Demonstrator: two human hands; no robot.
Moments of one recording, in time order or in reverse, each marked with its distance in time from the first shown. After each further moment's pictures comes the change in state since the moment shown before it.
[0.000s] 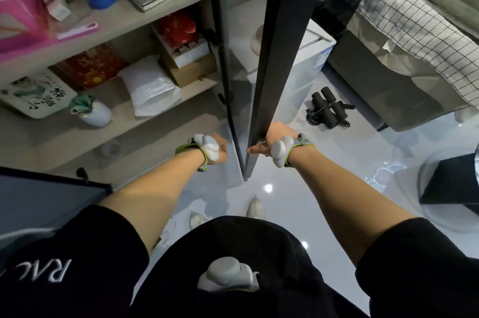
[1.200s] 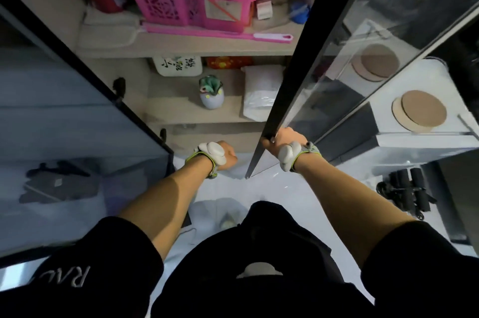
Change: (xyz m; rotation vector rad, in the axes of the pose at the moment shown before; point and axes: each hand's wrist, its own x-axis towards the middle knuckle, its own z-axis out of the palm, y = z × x) left_hand -0.060 -0.283 0.025 -0.652 0.042 -0.366; right_hand 0.128 -0.289 0.048 -0.244 -0.042 -0.210
